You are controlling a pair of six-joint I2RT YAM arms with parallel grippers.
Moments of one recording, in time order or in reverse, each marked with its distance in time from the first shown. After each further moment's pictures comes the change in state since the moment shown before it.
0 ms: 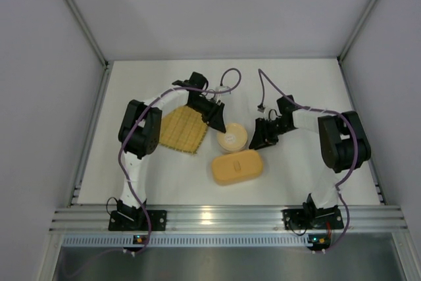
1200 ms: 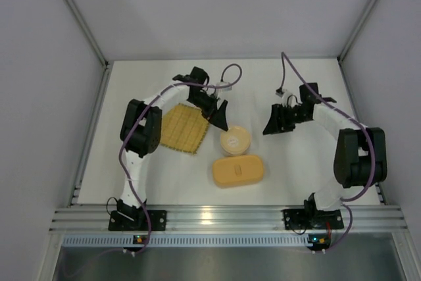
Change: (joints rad) left arm -0.001 0.033 0.109 -0.114 -0.039 0.008; right arm -0.146 -0.187 0.055 -0.166 0.023 -0.144
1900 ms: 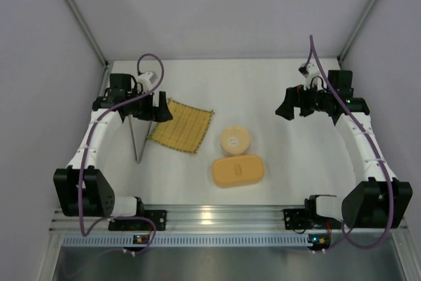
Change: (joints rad) left arm 0.389 -0.779 -0.483 0.126 -0.352 -0.289; right arm -0.089 -0.348 0.176 -0.057 0.111 -0.072
